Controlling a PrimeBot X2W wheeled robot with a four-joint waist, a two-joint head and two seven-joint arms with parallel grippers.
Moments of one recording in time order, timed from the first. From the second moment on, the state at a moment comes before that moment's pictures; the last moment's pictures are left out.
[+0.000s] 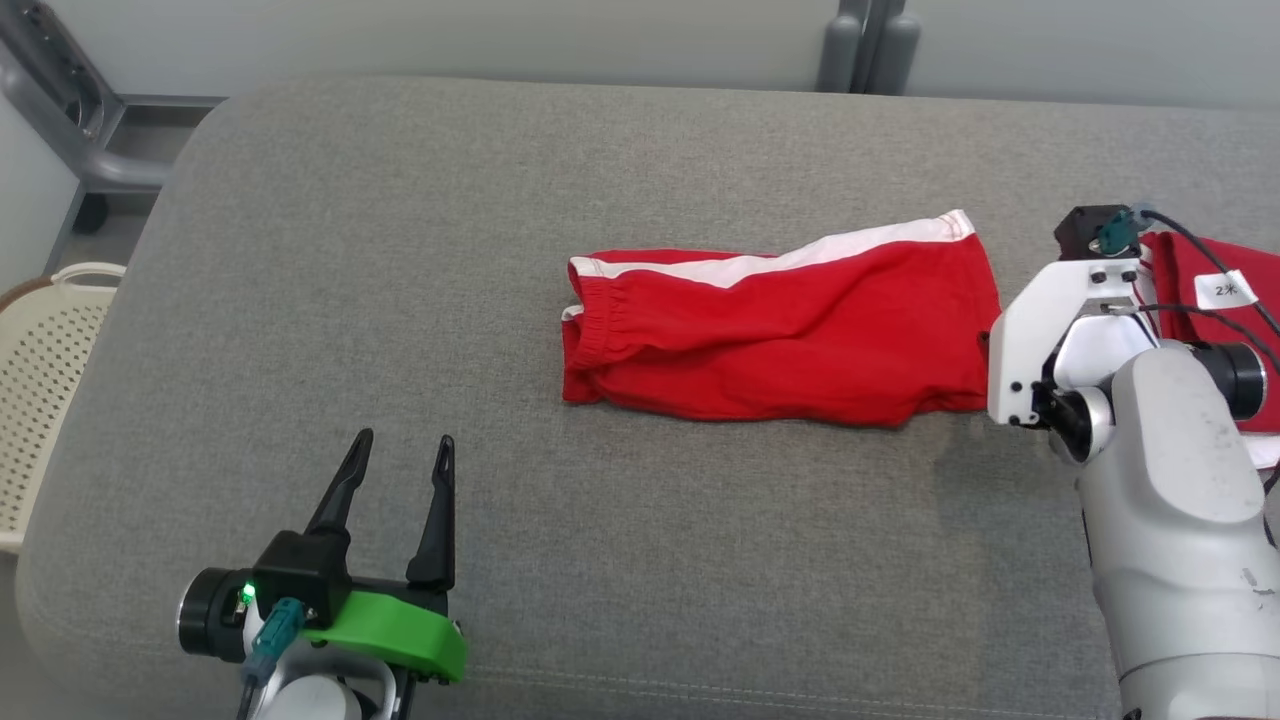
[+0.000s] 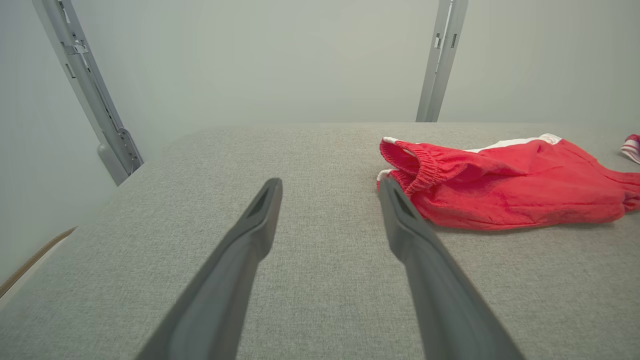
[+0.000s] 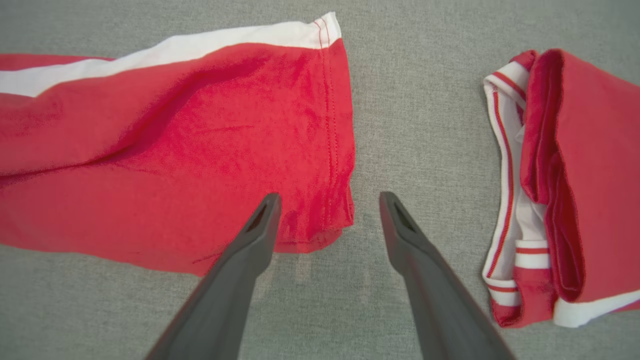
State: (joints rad) left arm -0.11 0.16 -0.26 0.22 -0.26 0.01 -0.26; right arm -0.65 -0.05 -0.19 0.60 -0.08 0.13 0.65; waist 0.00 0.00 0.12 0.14
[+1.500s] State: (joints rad) left arm -0.17 0.09 -0.28 0.21 -0.20 -0.05 -0.26; right arm -0.89 -0.15 -0.41 0.87 -0.21 0.13 0.74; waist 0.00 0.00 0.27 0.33
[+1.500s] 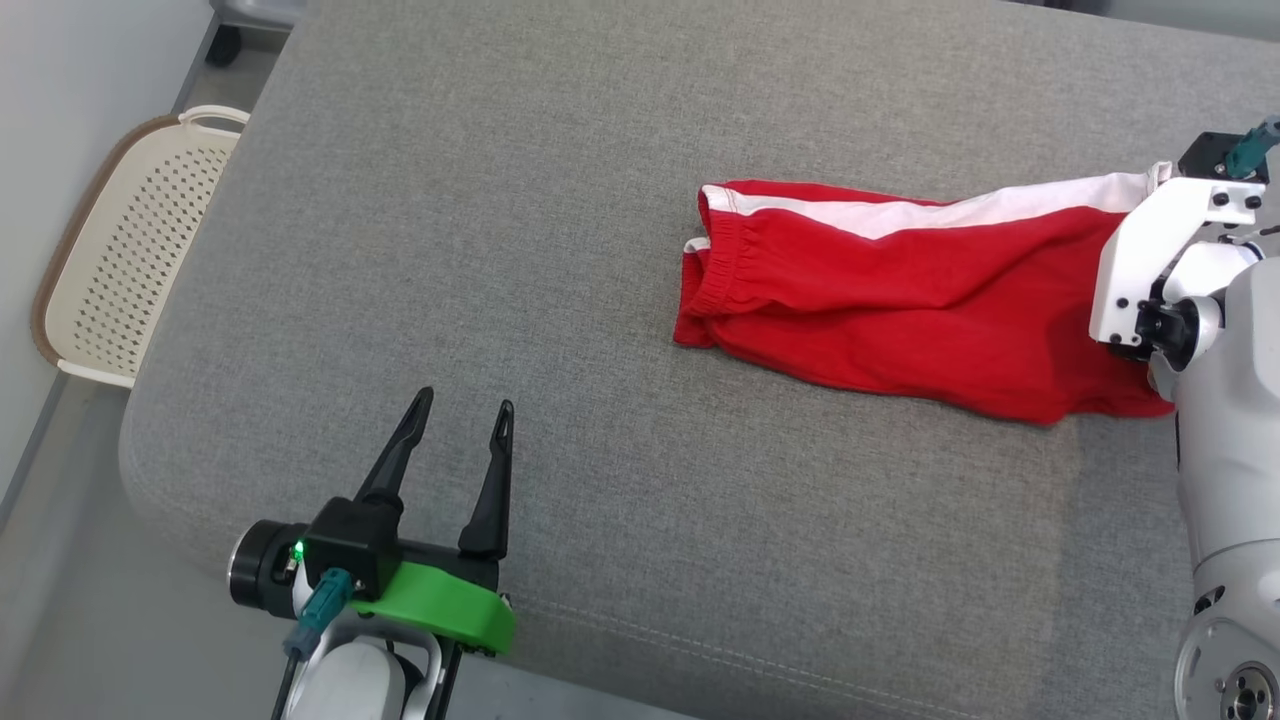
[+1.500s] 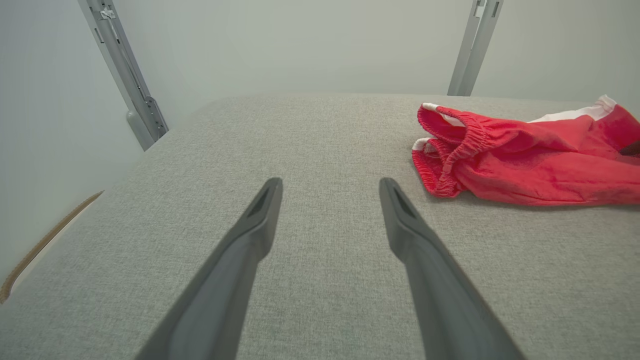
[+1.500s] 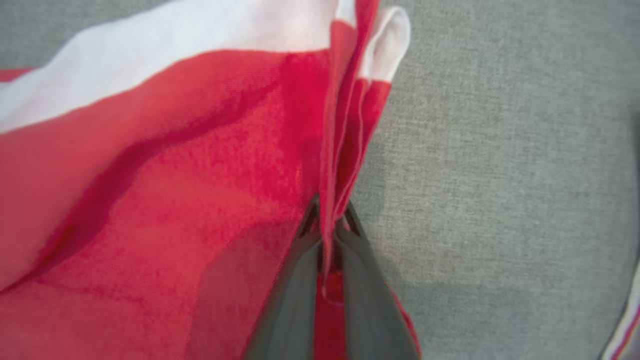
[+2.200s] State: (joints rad) left arm -0.14 0.08 -0.28 0.23 -0.20 -0.05 -0.26; right arm -0.82 -0.26 -0.40 0.70 -0.23 0.13 0.88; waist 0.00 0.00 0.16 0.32
